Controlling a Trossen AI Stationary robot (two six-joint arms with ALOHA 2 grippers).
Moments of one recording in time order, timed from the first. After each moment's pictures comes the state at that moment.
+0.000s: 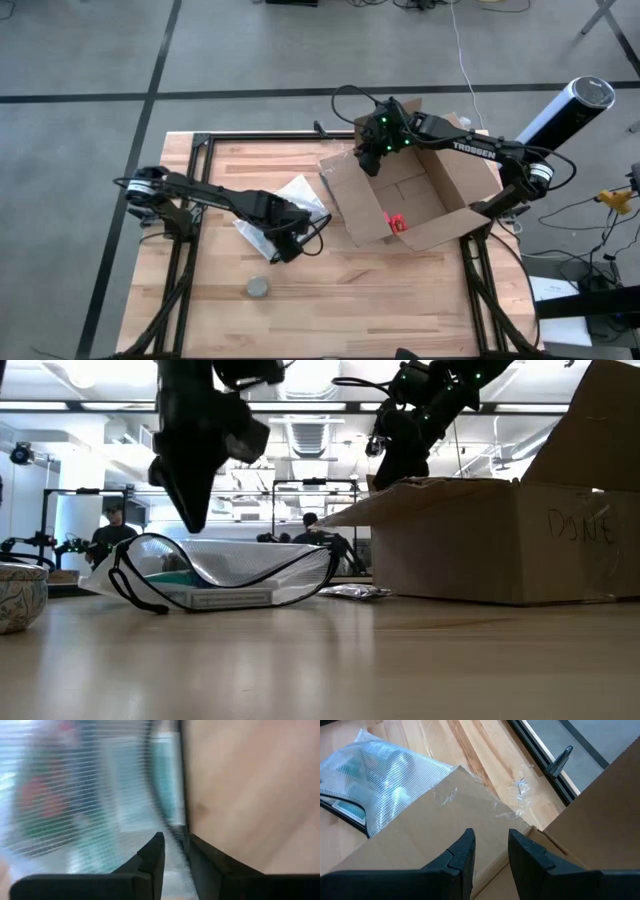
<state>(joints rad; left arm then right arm) -0.12 1.66 1.22 -0.96 0.00 -0.73 -0.56 1.49 1.25 -0.55 -0.23 -0.08</state>
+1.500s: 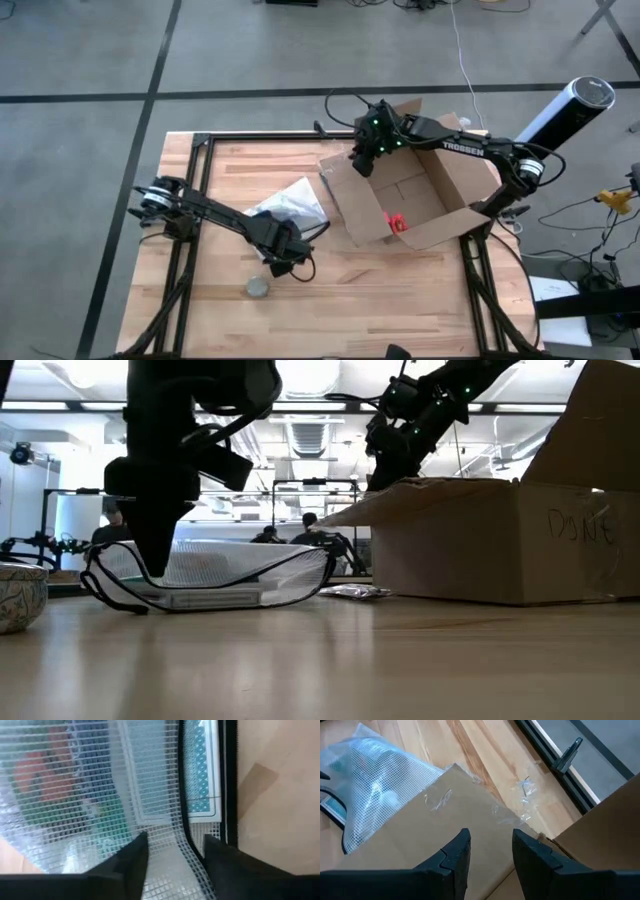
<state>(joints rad) -0.27 1.81 1.22 -1.08 -0.20 -0.72 -0.56 1.57 1.25 -0.50 -0.23 -0.05</state>
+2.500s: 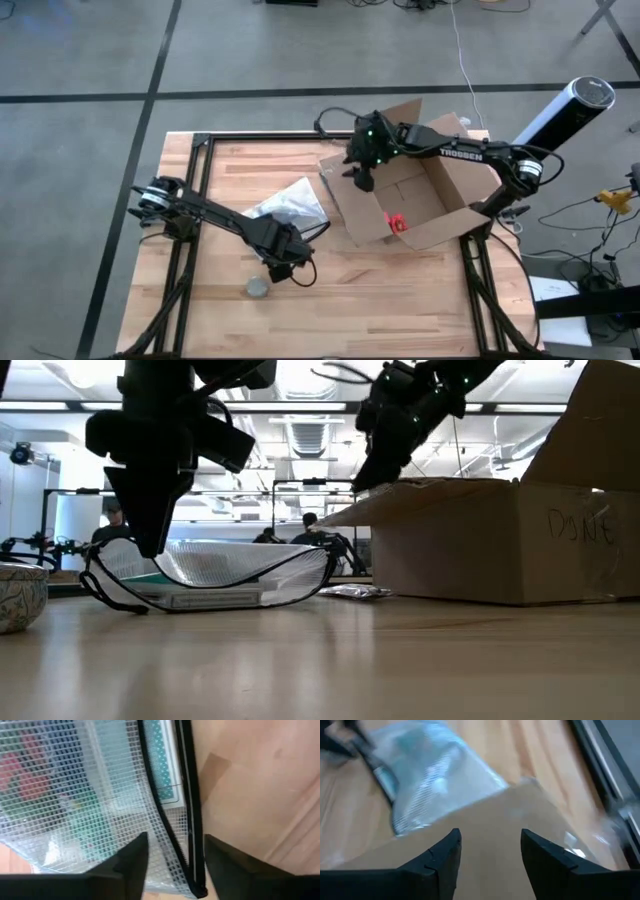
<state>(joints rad) -0.29 1.80 1.28 -1.11 -0.13 -0.68 -0.40 1.58 1.25 -0.45 -0.34 -0.31</state>
